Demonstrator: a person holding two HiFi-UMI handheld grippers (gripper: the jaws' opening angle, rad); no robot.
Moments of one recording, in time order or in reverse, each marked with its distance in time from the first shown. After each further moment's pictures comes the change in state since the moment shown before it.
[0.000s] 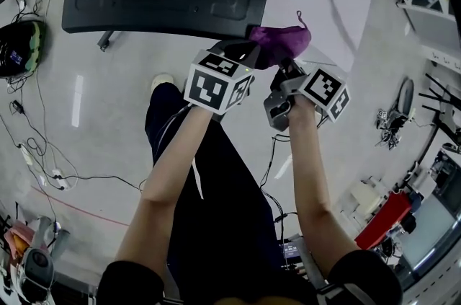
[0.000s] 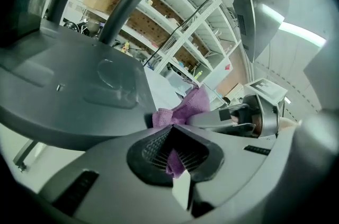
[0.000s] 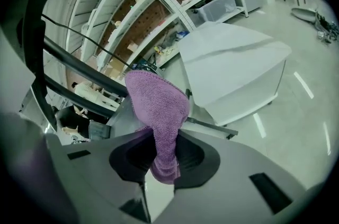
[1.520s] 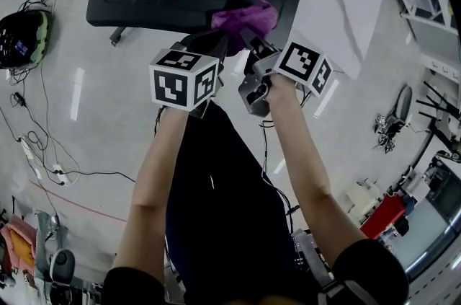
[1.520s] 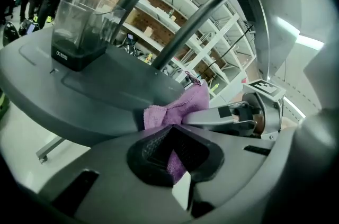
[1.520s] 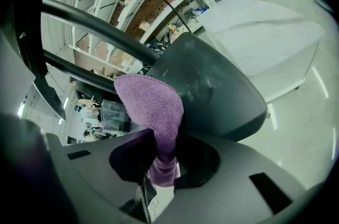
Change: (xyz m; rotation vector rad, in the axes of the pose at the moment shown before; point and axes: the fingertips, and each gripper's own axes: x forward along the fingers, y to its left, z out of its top) left arm -0.112 0.115 0.020 -0.117 -0.098 0.151; right arm 0.094 0.129 -0.078 -0.032 0.177 0.120
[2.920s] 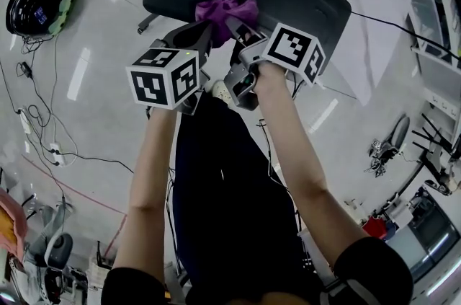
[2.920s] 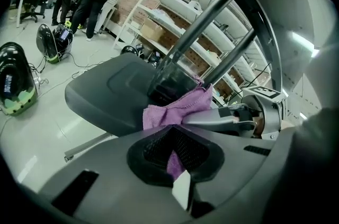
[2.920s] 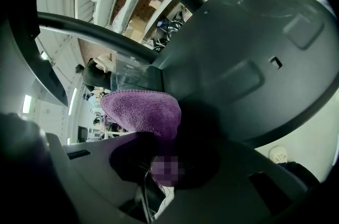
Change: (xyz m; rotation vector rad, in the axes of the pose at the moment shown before) left arm -0.115 0.120 0.045 -0.119 -0.150 0.172; right arm 0.102 0.121 -0.069 -0.028 0.147 0.090
